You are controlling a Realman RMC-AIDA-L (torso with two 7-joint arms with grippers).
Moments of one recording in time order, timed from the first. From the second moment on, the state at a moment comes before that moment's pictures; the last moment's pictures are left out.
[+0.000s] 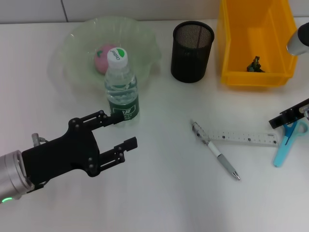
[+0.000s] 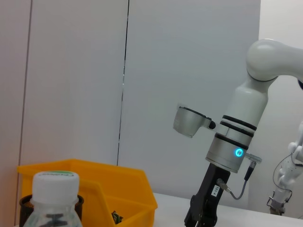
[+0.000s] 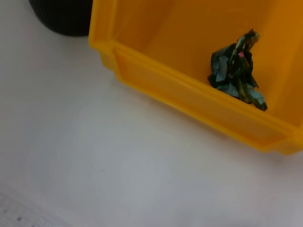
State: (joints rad) left arm -0.30 -2.03 1.23 0.35 1.27 1.63 -0.78; right arm 0.49 2.08 -1.32 -1.25 -2.82 -1.34 2.72
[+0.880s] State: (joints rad) left arm -0.30 -2.03 1.23 0.35 1.27 1.63 -0.78; right arm 0.48 2.08 -1.32 -1.26 -2.83 -1.34 2.71
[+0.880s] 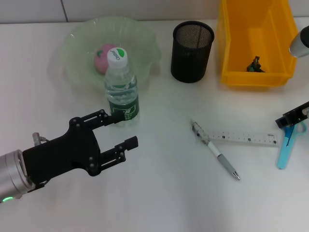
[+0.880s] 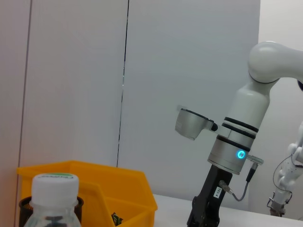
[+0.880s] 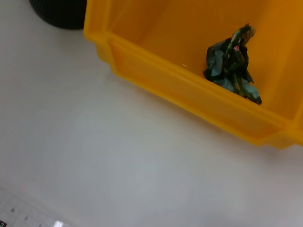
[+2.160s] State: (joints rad) left arm -0.30 -2.04 1.23 0.36 1.27 1.67 -0.78; right arm 0.36 2.08 -1.11 -1.53 -2.64 -1.49 2.56
